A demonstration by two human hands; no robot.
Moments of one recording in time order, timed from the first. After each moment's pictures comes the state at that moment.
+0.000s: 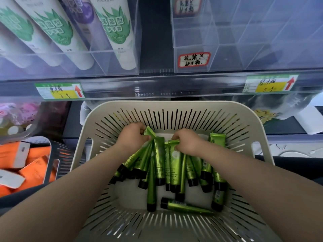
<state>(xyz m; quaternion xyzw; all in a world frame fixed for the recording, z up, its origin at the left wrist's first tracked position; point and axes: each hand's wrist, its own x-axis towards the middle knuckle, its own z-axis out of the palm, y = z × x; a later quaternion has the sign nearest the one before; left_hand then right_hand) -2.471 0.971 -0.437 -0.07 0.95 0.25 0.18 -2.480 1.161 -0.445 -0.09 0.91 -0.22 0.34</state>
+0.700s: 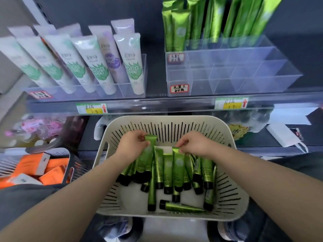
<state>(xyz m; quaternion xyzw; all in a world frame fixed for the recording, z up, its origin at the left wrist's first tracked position) -2.424 0.977 -0.353 -0.08 0.92 0.38 0.09 -2.449 1.194 -0.346 -0.06 0.88 -0.37 0.30</state>
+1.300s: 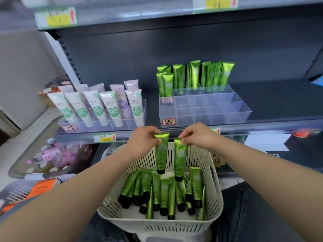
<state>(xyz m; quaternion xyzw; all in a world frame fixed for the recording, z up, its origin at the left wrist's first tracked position) -2.408 1.032 -0.206 0.04 0.92 0.38 0.02 -2.432 1.234 -0.210 -0.07 0.87 -0.46 0.15</state>
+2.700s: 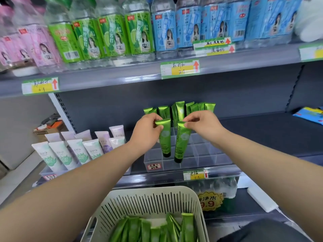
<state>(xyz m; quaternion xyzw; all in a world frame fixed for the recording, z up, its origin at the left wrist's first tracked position) -2.504 1.109 -0.099 0.12 0.92 0.34 -0.18 -2.505 1.297 -0.094 -0.06 0.84 -0.53 -0.10</state>
